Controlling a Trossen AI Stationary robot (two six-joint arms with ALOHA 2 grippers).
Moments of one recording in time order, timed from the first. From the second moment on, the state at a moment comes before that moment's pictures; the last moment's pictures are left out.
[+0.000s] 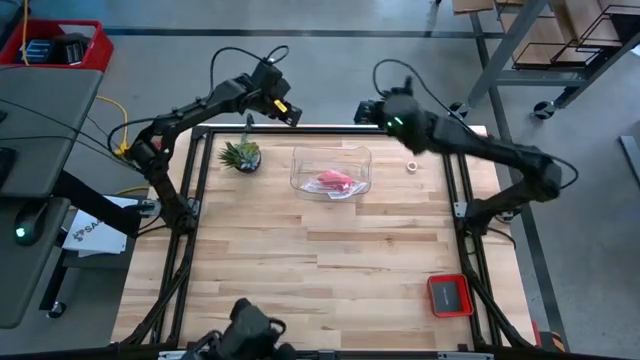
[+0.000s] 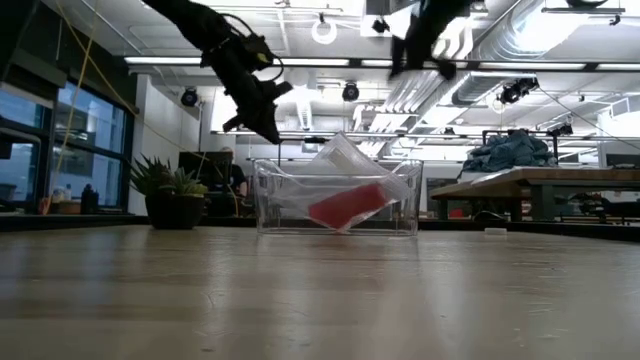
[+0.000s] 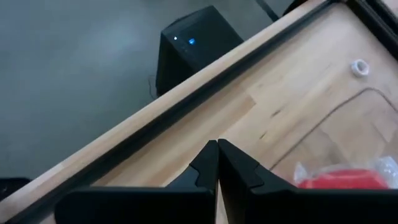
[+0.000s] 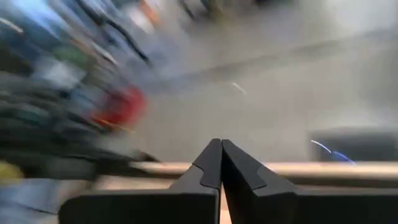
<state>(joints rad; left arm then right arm) 0.79 1.74 1.52 -0.65 0.13 -0.20 -0.35 1.41 1.32 -0.35 0.66 0.79</state>
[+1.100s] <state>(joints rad) 0.66 1.93 1.37 -0.60 0.30 -0.21 -0.62 1.92 1.32 -0.54 -0.22 0.69</state>
